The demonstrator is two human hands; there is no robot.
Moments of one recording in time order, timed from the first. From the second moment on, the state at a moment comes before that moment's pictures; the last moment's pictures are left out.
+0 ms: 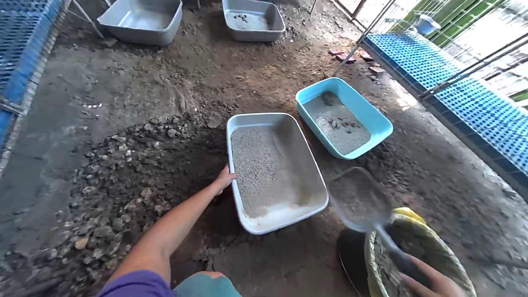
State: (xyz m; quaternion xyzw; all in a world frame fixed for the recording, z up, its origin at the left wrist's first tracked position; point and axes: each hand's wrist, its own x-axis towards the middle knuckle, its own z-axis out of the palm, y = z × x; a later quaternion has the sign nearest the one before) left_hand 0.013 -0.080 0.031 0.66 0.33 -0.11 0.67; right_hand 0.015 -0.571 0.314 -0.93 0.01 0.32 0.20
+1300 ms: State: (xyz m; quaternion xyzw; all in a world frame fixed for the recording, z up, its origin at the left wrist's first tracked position) left_hand -0.050 -0.100 0.008 0.62 0.39 -0.16 0.67; right_hand 0.028 -0.407 0.128 -0.84 0.06 0.29 0.46
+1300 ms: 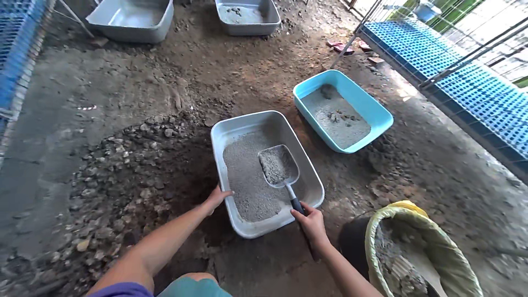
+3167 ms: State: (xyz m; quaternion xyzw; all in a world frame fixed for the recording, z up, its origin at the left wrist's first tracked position) left_hand 0.009 -0.084 0.012 0.61 0.42 -0.11 0.67; right_hand 0.006 -0.576 0.330 -0.96 0.00 0.25 0.15
